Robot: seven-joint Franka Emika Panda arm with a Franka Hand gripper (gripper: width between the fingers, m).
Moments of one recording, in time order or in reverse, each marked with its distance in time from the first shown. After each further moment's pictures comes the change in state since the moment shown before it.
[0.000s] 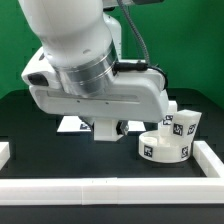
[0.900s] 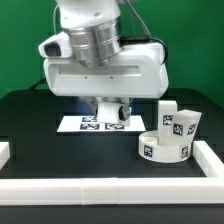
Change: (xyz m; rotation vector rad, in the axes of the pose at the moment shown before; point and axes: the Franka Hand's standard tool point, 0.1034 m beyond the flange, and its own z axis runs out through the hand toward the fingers) arm -0.048 0.012 0.007 0.041 0.240 0.023
